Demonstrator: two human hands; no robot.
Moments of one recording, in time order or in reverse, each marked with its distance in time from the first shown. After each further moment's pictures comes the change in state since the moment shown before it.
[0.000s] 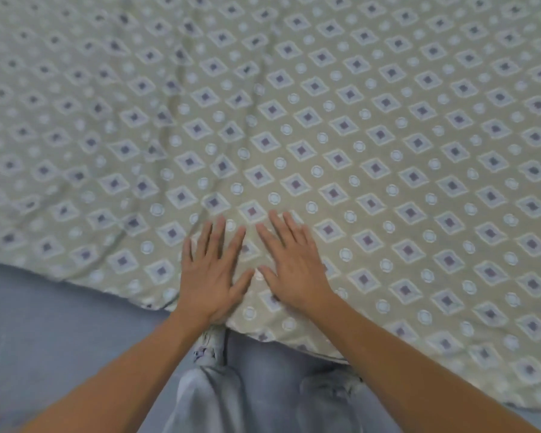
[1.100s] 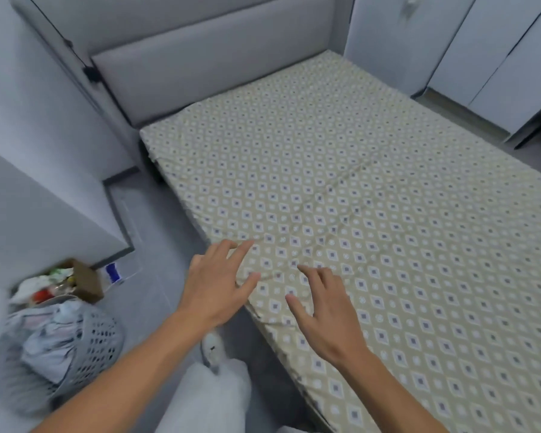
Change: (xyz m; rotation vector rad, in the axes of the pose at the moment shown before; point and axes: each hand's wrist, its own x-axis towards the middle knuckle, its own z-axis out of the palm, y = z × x) left_hand -0.239 -0.031 -0.415 -0.199 0.392 -0.553; right_hand -0.085 -0.280 -0.340 0.170 -0.020 -0.432
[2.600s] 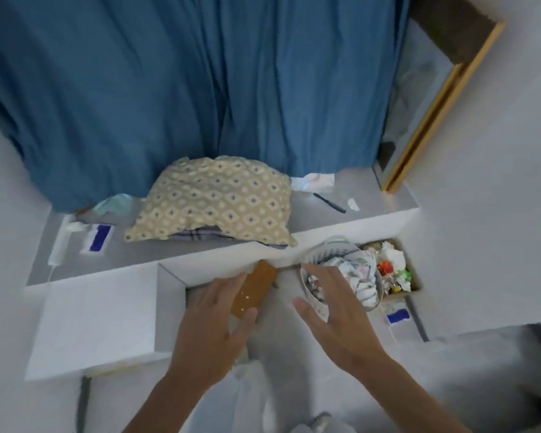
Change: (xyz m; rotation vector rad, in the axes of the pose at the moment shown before) left_hand -0.349 -0.192 -0.149 -0.273 0.841 -1.904; right_hand 0.034 -0.568 0.309 0.040 -1.415 -1.444
